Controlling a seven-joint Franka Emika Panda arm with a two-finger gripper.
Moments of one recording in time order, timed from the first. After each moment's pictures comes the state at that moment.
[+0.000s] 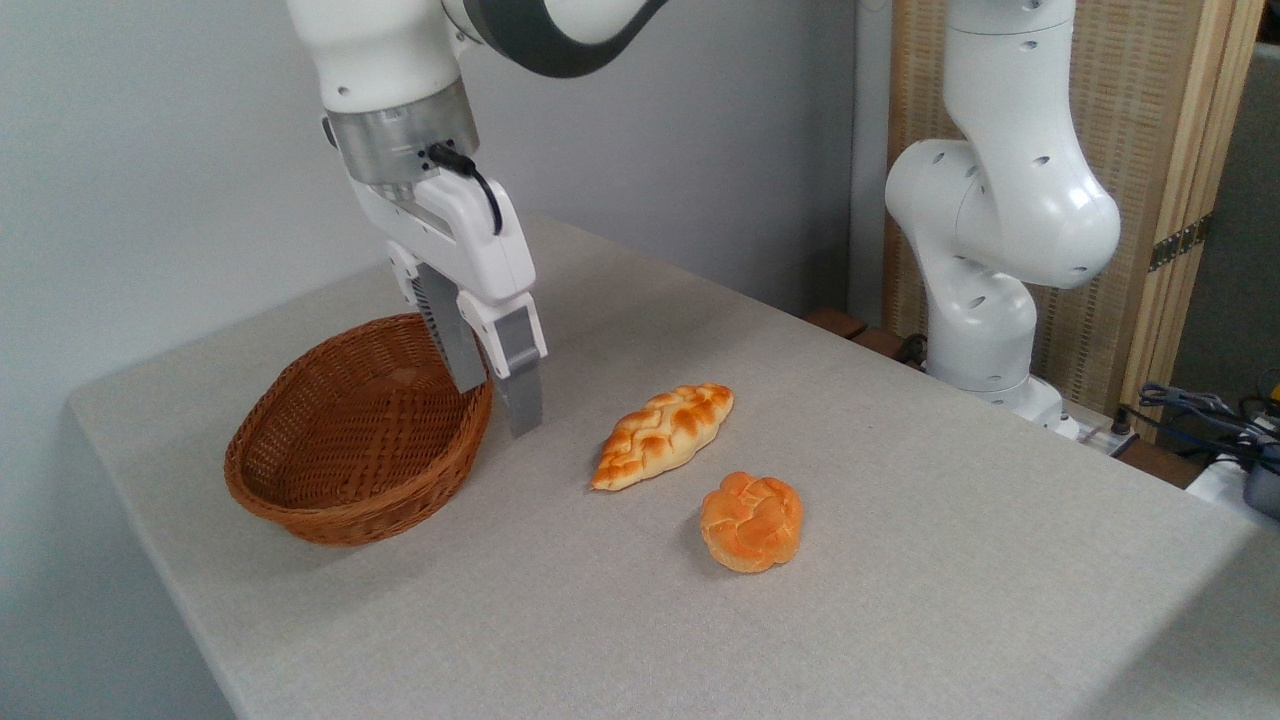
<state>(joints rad) -0.13 0.04 -0.02 -1.70 0.00 1.69 0.69</state>
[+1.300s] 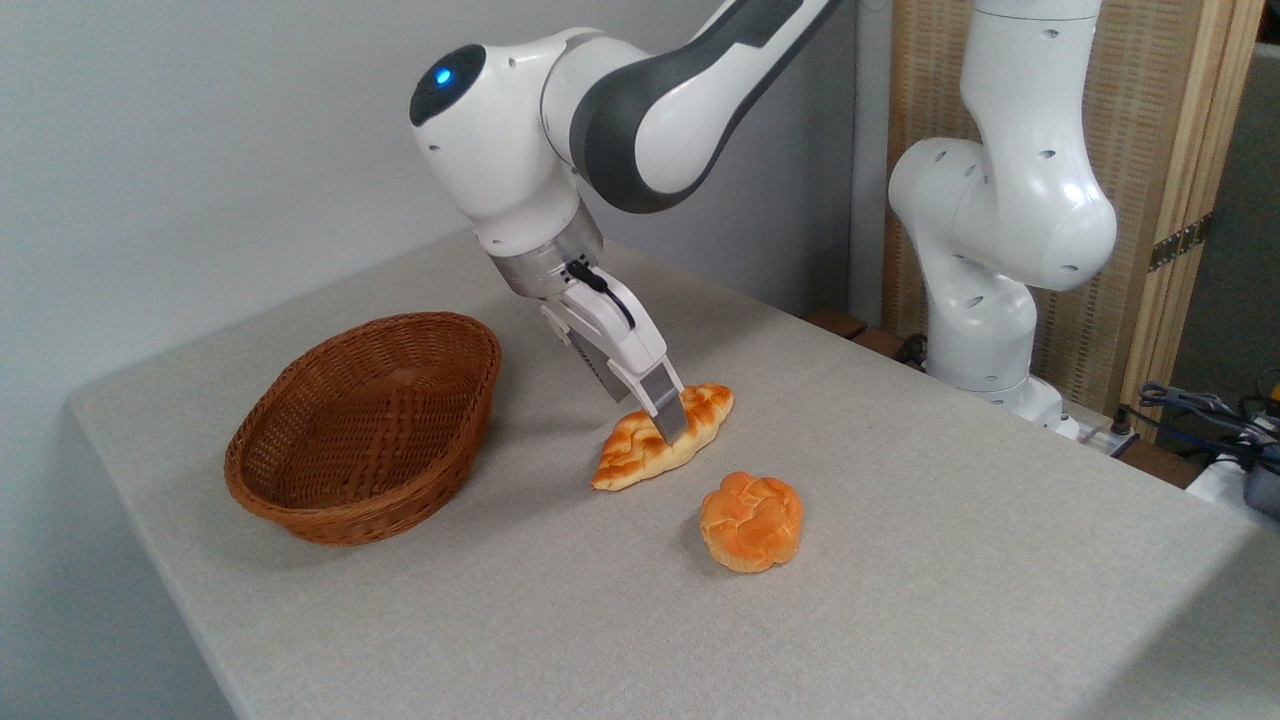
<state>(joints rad) -0.20 -0.12 -0.02 -2.18 -0.08 1.73 0.69</state>
